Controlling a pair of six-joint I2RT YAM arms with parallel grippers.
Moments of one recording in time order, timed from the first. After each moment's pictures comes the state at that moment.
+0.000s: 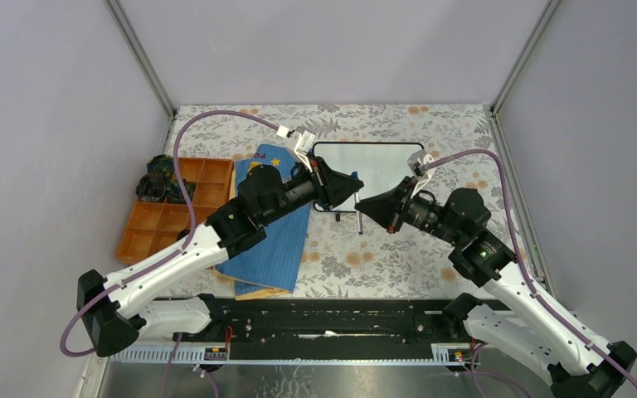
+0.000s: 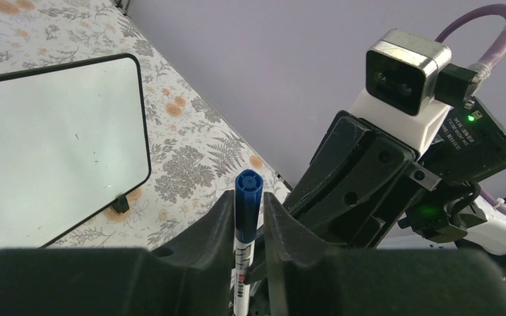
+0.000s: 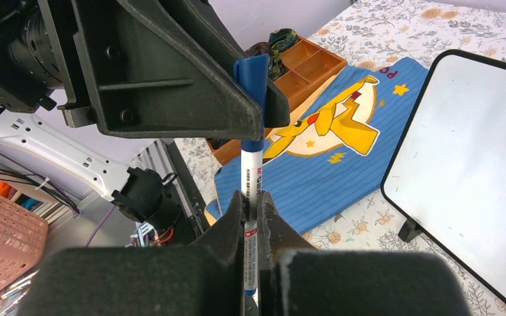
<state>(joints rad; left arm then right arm) -0.89 1.16 1.04 0.15 0.11 -0.64 0.65 0.75 0.74 0.01 -0.41 0.42</state>
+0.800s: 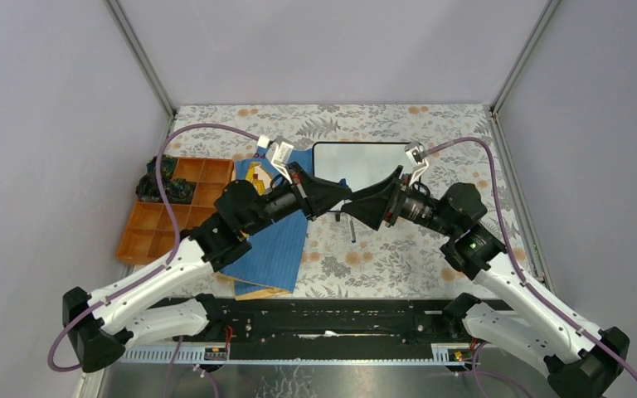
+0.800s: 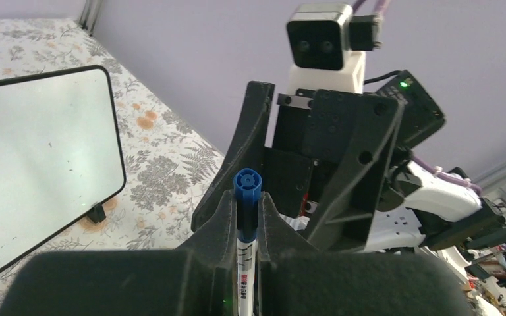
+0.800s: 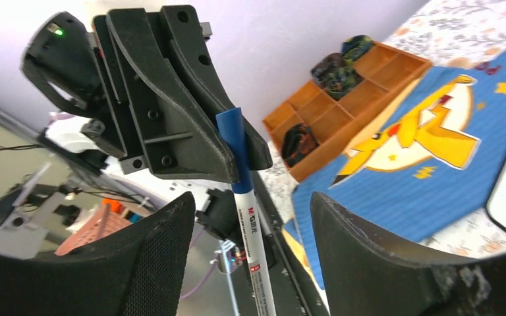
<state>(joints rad) -0.88 1.04 0.91 0.25 0.17 -0.67 0.65 0.82 0.75 0.18 -0.50 0.70</state>
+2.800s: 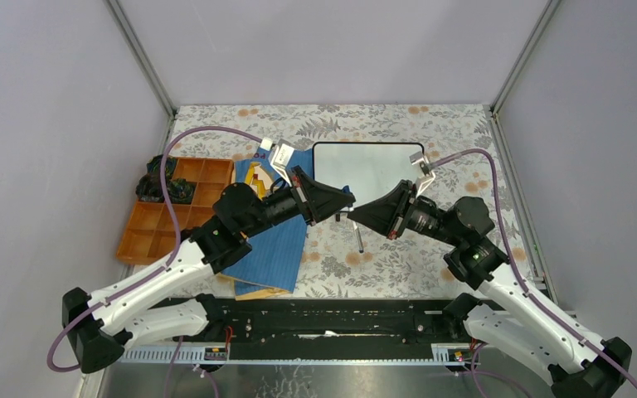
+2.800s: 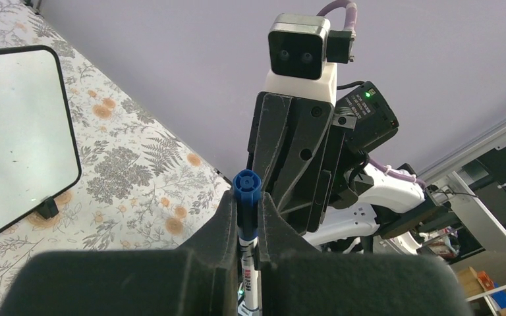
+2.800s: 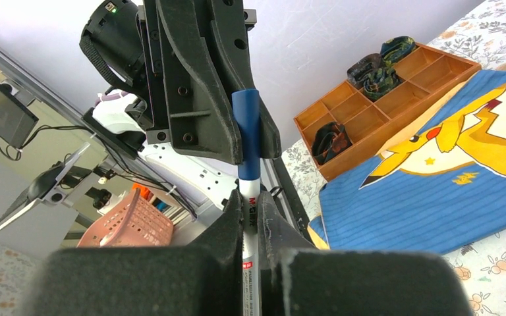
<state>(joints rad) -0.88 1.00 0.88 0.31 0.24 -0.76 0.65 0.76 0.65 0.32 -0.58 0.79</state>
